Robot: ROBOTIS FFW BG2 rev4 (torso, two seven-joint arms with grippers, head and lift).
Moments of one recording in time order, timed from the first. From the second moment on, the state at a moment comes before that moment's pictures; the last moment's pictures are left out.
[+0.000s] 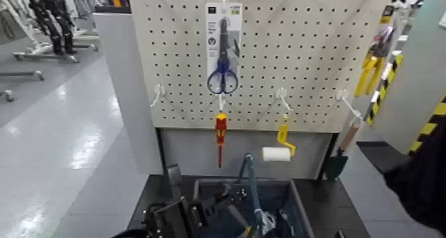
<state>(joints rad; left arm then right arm) -0.27 0.26 -0.52 -1.31 1.05 0.33 -0.45 0.41 -0.08 0.19 -1.62 -0.01 -0.43 -0.28</state>
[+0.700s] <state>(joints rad) -0.17 0.26 -0.33 -1.57 0.60 0.26 -0.36 0.41 -0.08 0.19 -1.62 -0.01 -0.44 -0.29</state>
